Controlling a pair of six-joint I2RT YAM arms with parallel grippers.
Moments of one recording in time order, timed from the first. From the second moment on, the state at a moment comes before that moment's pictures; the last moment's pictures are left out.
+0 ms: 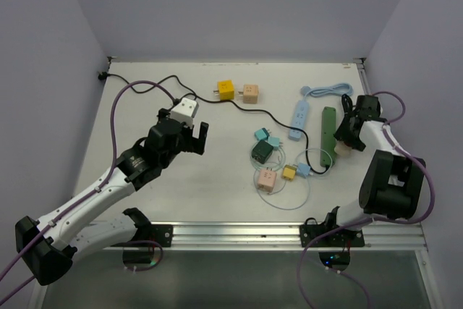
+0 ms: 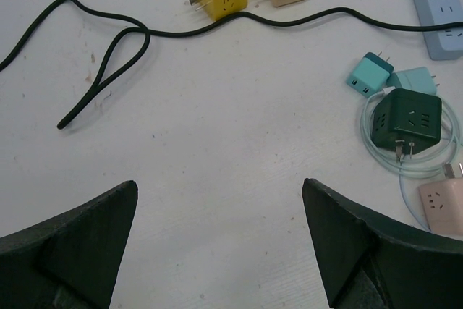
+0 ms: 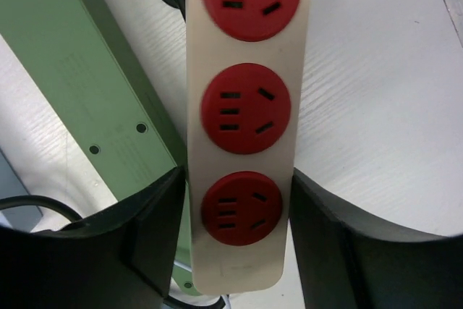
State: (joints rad) left arm -0.72 0.94 0.82 -0.34 -0.36 -0.14; right arm -0.25 1.51 0.94 -0.49 0.18 0.34
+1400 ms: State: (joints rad) left arm -0.41 0.81 0.80 -0.32 -0.44 -0.18; right arm 0.47 0.95 0.90 -0.47 0.10 0.29
